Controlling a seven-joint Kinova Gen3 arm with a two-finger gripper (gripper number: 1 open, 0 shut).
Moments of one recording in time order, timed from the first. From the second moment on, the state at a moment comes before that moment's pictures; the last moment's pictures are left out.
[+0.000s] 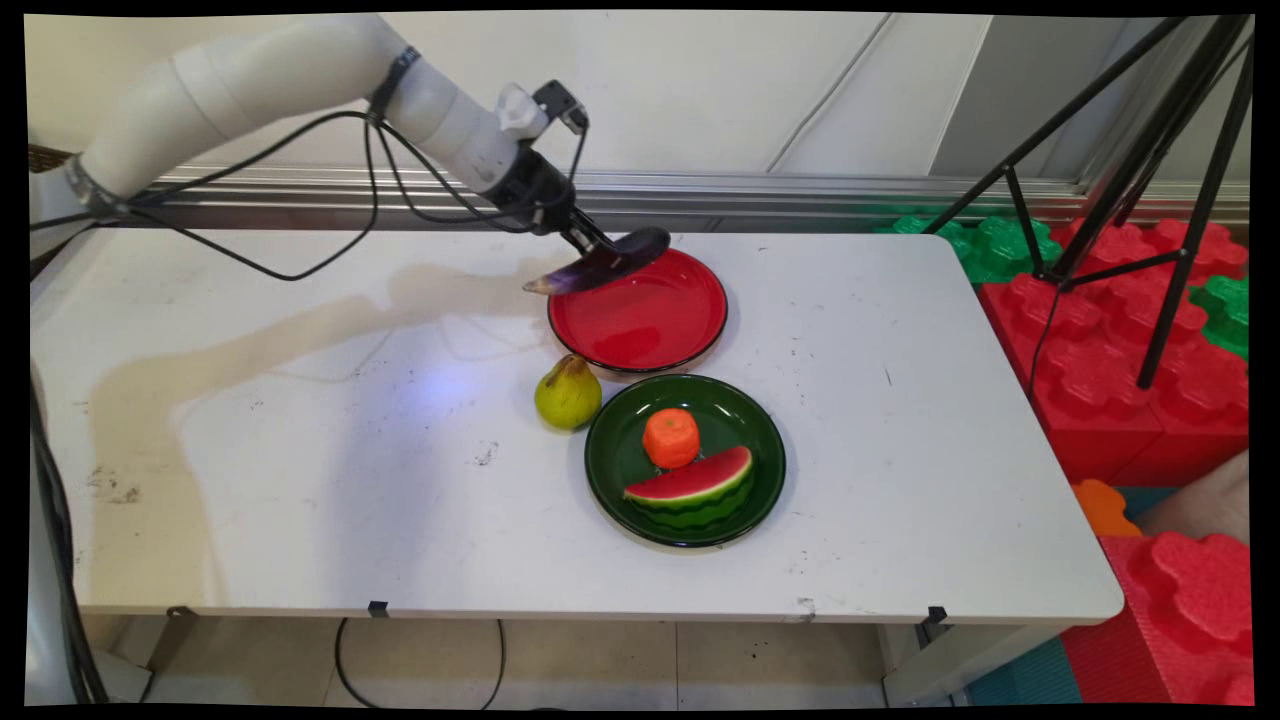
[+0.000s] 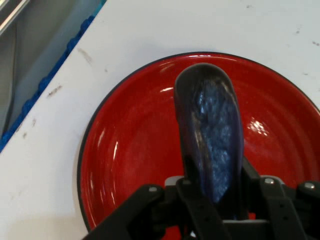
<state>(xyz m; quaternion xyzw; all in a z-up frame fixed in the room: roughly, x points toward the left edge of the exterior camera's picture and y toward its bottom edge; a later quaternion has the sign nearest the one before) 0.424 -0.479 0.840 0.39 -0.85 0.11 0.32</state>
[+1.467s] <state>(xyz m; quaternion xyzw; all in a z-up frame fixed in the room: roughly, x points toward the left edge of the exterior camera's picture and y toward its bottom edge) 0.525 -0.331 0.889 0.32 -0.90 0.08 0.28</state>
